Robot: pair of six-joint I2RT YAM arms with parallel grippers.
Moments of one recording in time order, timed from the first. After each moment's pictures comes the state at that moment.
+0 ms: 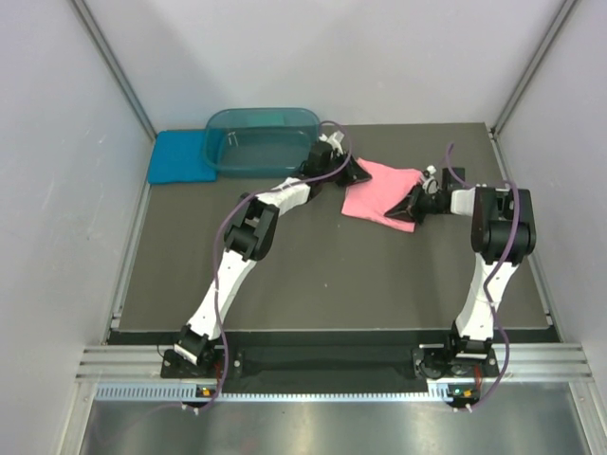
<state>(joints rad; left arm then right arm) -0.52 2.73 2.20 0.21 0.50 -0.90 -0.07 2.09 1.17 -0.08 -0.91 0.59</state>
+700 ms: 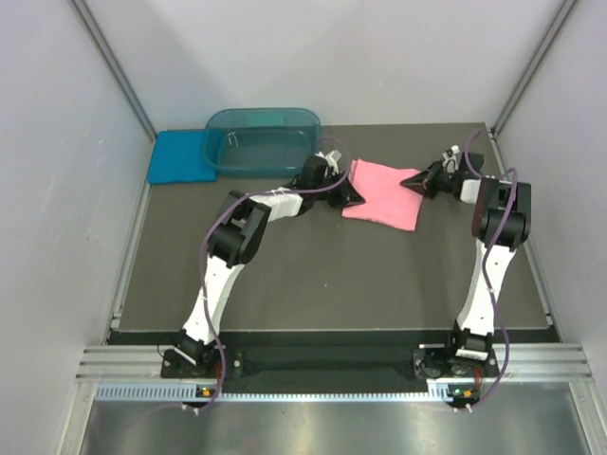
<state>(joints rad) -0.55 2.43 1.71 0.24 0.54 -0.85 -0.18 2.36 1.48 0.17 -0.93 0.80</state>
